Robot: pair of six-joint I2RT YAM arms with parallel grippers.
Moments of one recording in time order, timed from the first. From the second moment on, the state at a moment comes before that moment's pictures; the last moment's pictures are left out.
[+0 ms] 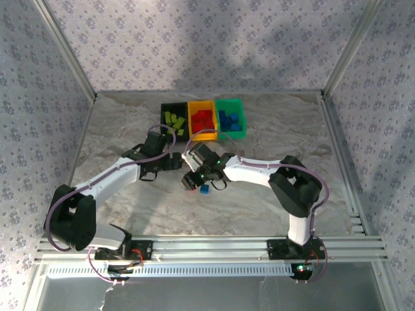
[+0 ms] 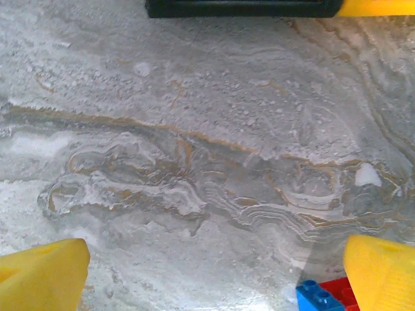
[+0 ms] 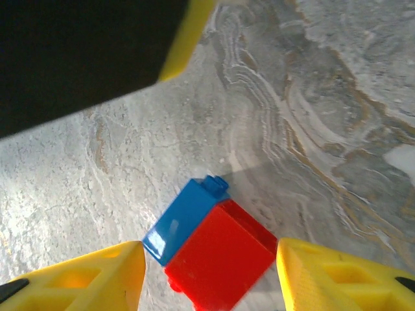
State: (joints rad) left arm -0.48 1.38 0.85 -0.47 -0.12 -0.49; right arm 0.91 1.86 1.20 -0.30 -0.17 0.16
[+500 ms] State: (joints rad) left arm -0.42 1.36 0.76 -0.41 -0.09 -0.51; right arm 0.86 1.82 1.08 -0.34 -0.01 0.19
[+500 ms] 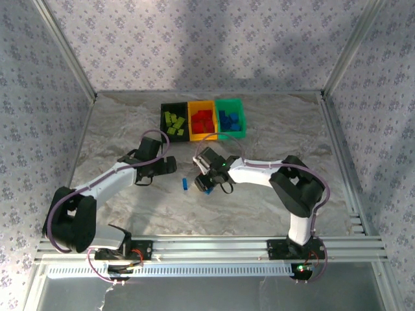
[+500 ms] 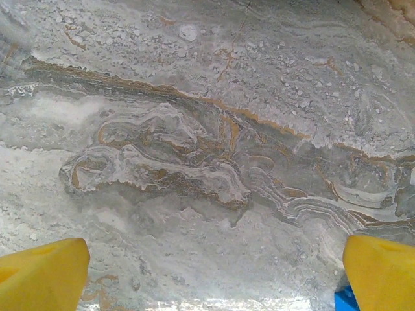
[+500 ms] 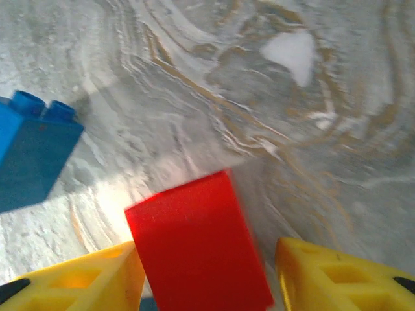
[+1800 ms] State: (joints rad) left arm -0.36 1.45 0.76 -0.28 -0.01 -0.41; right arm 0.86 1.81 1.09 -0.40 0.03 0.25
